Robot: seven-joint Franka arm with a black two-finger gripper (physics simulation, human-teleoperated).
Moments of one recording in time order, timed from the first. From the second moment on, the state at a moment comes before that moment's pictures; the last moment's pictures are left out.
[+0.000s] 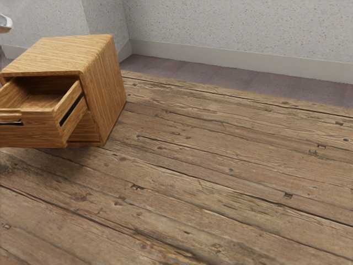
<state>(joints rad) -0.01 -0.09 0.45 -1.41 0.11 0.69 0.03</state>
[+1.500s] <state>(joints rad) 0.23 -0.40 0.26 -2.13 0.21 1.72 0.02</state>
